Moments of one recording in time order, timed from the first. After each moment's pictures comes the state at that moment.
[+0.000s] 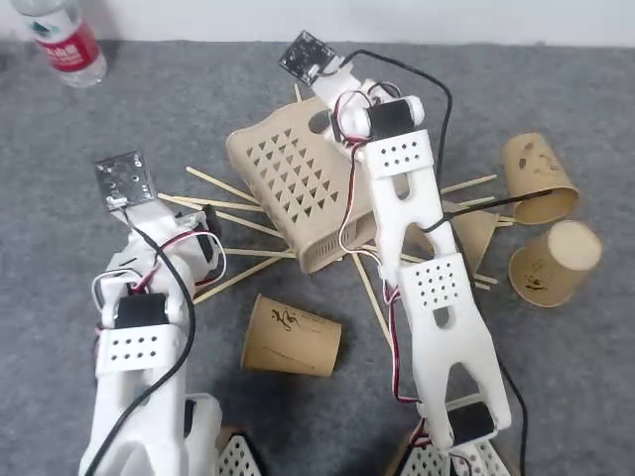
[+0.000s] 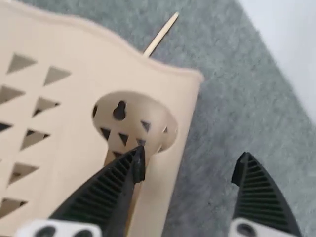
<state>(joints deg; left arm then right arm) -11.5 -49.2 68.4 31.9 18.9 -21.1 68.2 -93.6 85.4 35.6</state>
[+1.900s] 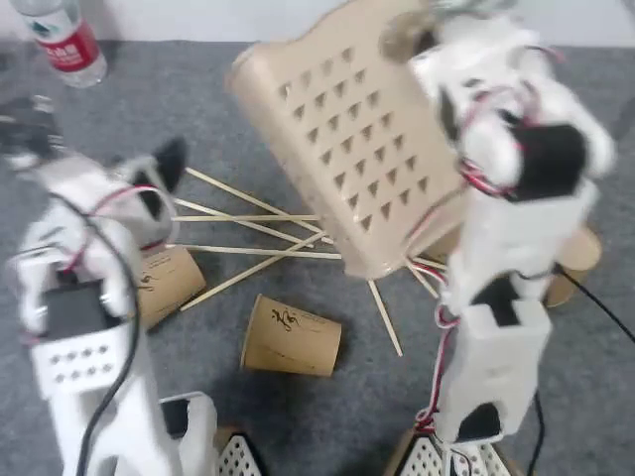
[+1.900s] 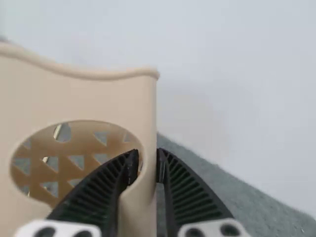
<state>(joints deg) -17.9 -49.2 34.2 54.8 18.9 -9.9 22.1 -94.5 100.7 23.9</state>
